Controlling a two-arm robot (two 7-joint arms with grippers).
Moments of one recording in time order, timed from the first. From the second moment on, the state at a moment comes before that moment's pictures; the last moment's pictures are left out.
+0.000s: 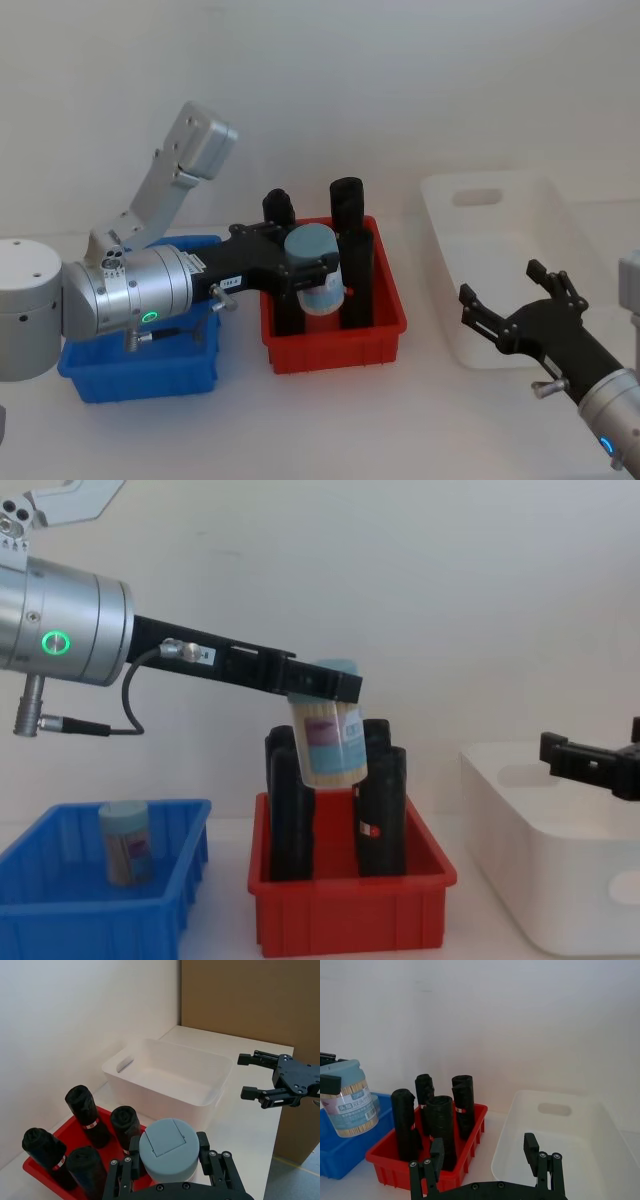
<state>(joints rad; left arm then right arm) -0.51 0.39 0.32 -1.58 -0.31 0.54 -0.70 -0.01 0.34 -0.23 -1.77 0.28 0.04 0.08</state>
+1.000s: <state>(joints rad) -0.51 0.39 0.32 -1.58 -0.31 0.54 -0.71 0.16 0.26 -0.30 -1.71 0.14 0.13 0.42</state>
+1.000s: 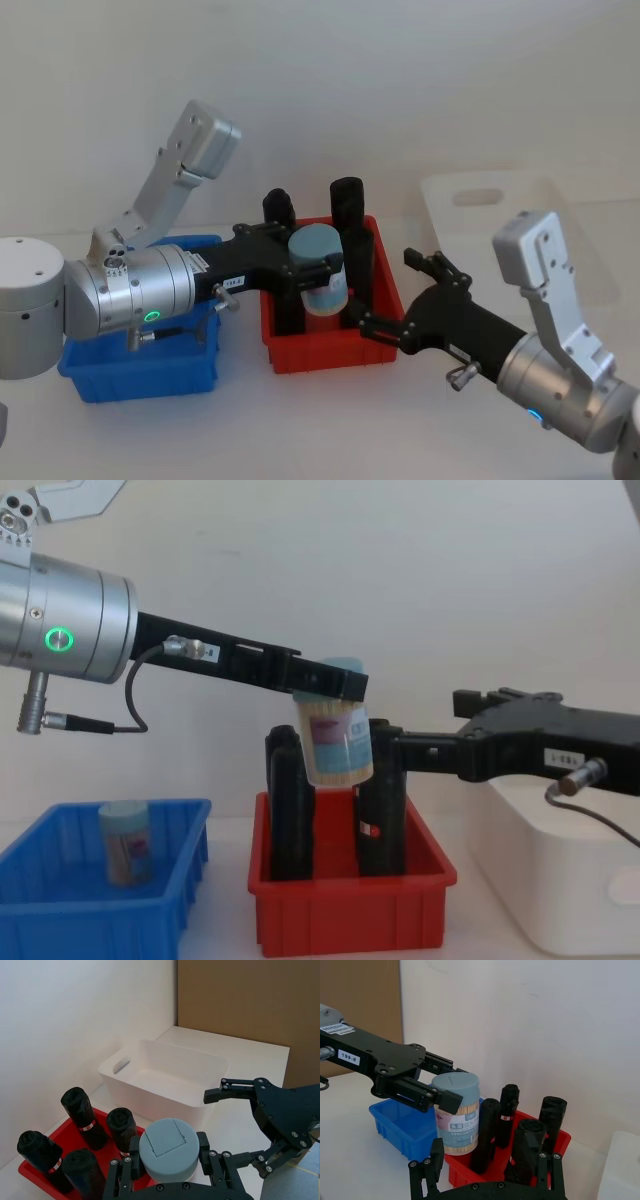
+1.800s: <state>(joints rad) -0.51 0.39 0.32 -1.58 -0.31 0.54 -0.71 0.28 0.19 -0.33 -1.58 0.06 0.17 0.53</state>
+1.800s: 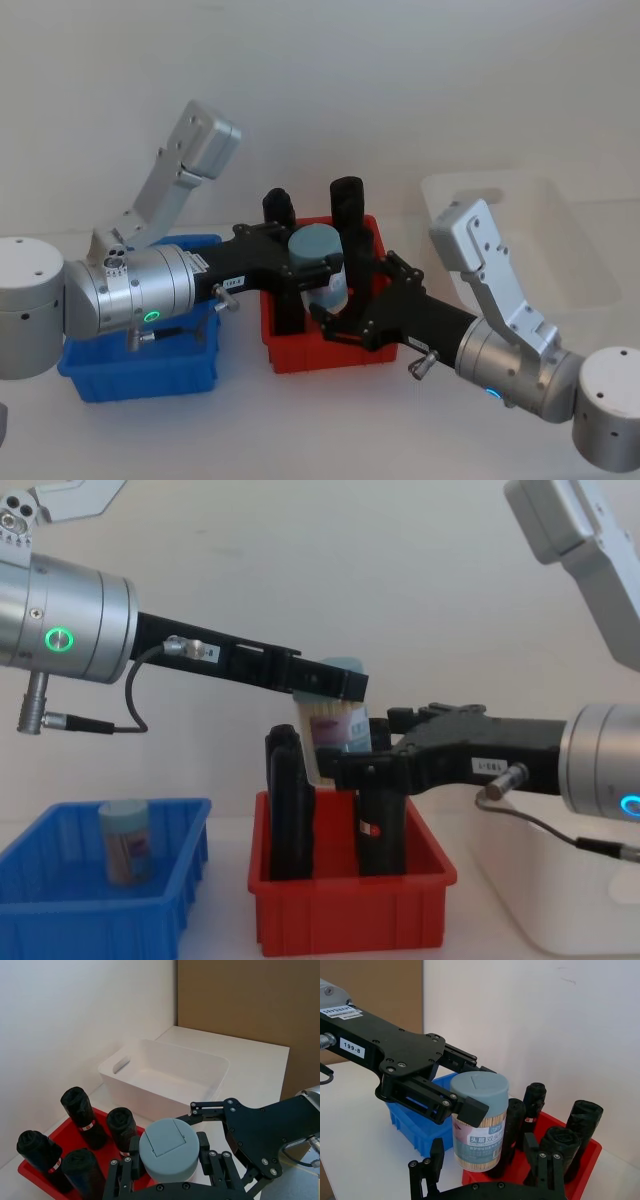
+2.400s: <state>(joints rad) -0.51 0.39 0.32 -1.58 -0.31 0.54 -0.71 0.33 0.16 -0.35 -1.50 0.07 0.14 0.56</state>
